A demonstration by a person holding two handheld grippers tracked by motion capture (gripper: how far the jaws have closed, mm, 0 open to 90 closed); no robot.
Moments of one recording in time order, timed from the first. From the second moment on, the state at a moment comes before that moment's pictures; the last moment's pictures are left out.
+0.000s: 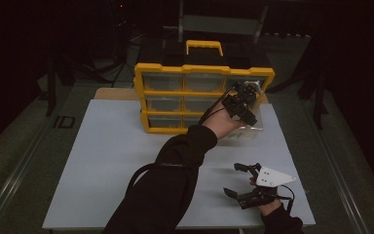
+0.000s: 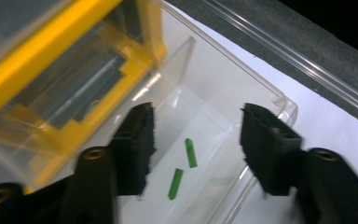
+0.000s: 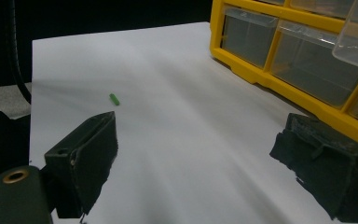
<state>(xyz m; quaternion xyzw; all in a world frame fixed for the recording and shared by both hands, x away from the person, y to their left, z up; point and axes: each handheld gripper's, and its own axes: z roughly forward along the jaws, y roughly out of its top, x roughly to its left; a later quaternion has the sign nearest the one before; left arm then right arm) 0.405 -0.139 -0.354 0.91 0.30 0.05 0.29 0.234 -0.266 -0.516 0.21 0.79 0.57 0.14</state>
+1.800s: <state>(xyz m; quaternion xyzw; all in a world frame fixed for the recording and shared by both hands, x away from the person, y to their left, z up) 0.366 -0.008 -0.352 0.91 0.27 0.05 0.31 0.234 -0.264 -0.516 0.21 0.79 0.56 0.14</state>
